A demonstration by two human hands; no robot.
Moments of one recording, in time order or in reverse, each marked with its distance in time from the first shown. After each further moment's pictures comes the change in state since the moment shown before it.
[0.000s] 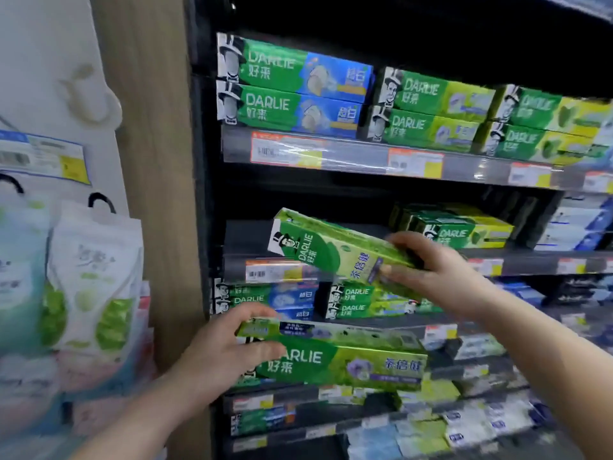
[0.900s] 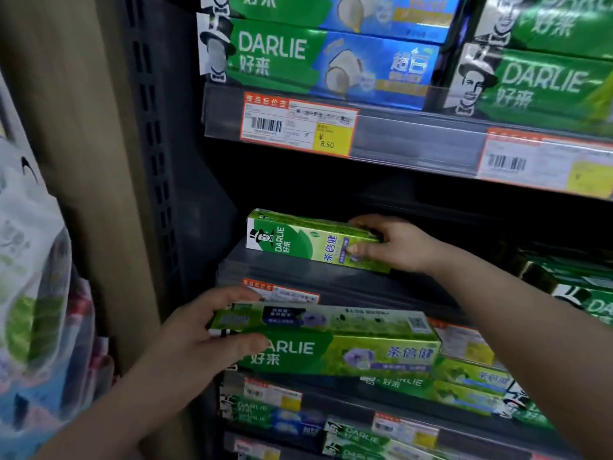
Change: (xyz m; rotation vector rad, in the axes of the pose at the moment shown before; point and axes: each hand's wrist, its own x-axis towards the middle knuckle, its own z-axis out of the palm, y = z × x) left_hand 0.073 -0.012 0.027 -0.089 0.489 -0.010; right_hand 0.225 0.057 0.075 -0.068 -0.376 -0.430
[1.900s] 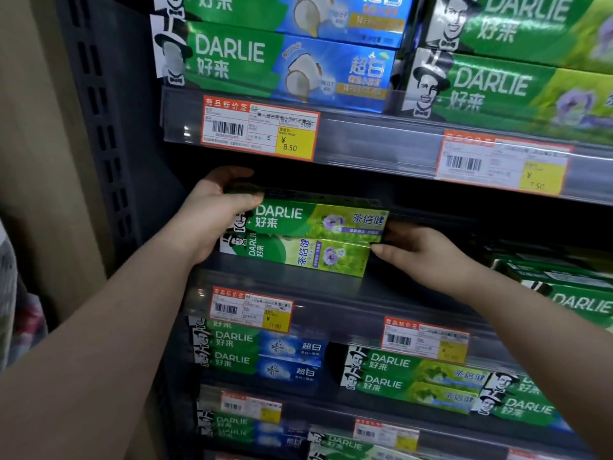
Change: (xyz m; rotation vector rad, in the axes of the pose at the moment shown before) left_hand 0.135 0.066 0.014 -0.131 0.088 0.182; right_hand -0.051 0.020 -0.020 0.241 0.170 0.084
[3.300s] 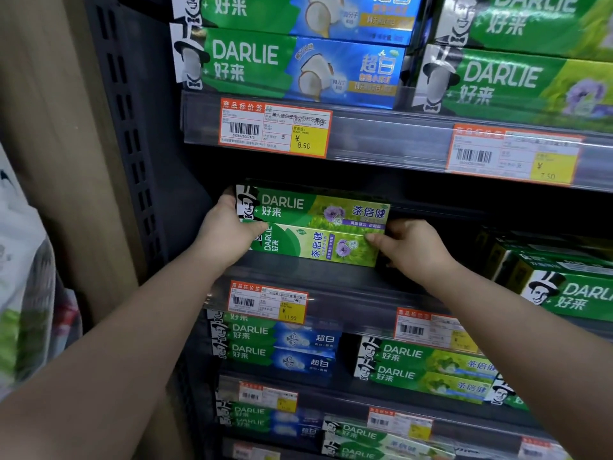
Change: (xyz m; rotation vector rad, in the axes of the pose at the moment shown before) left_hand -0.012 -0.020 -0.001 0.482 0.104 -0.060; right_hand 0.018 -0.002 0.030 -0.020 0.266 0.191
